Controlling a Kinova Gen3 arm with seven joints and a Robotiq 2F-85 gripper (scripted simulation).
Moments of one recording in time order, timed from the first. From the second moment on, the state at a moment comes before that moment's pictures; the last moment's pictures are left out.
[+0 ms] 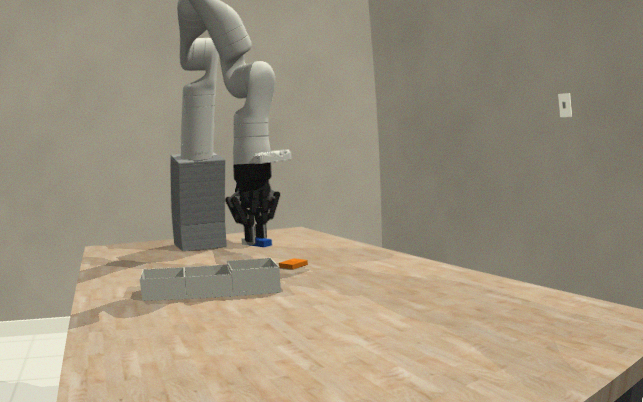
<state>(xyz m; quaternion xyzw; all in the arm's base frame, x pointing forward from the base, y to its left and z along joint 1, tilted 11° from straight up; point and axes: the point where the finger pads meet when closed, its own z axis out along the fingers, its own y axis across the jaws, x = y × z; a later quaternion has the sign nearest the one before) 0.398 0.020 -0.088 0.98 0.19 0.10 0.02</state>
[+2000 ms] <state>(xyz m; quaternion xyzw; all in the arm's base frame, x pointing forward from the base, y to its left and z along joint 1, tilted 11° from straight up) 0.456 -0.172 -0.067 0.99 -0.09 0.12 0.00</state>
